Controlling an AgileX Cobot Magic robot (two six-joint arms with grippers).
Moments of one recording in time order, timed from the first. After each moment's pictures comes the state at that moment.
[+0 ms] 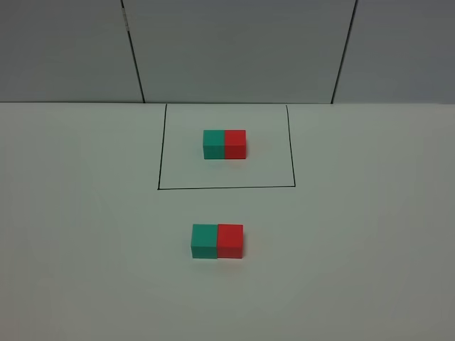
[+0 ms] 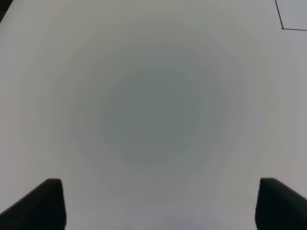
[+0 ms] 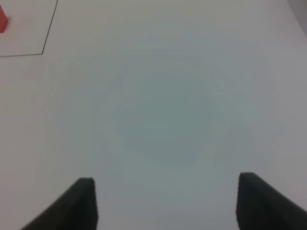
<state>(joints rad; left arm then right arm) 0.02 0.00 -0.46 0.03 1.06 -0.05 0.03 0.04 -0.50 -0.09 1.06 0.09</state>
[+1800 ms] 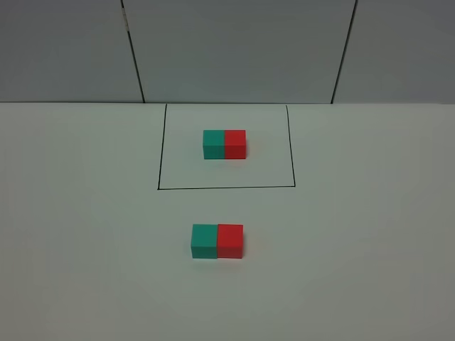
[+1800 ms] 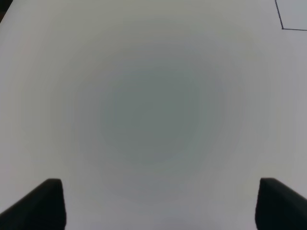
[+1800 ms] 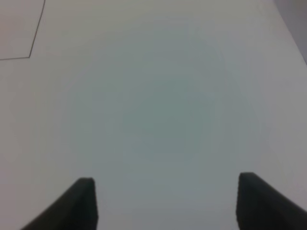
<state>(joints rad) 0.02 0.00 -0.46 0.03 1.06 -0.05 0.03 0.04 -0.50 -0.12 1.06 0.11</state>
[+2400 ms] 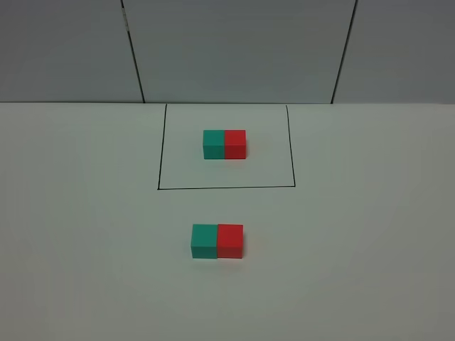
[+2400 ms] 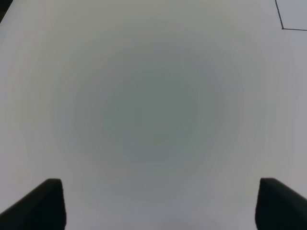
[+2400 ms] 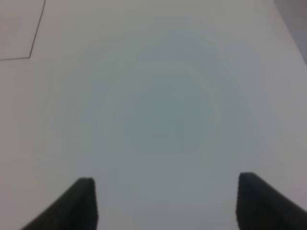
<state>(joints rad) 0.02 0.00 -0.46 0.03 1.06 -0.05 0.03 0.04 -0.50 -0.12 1.06 0.11</state>
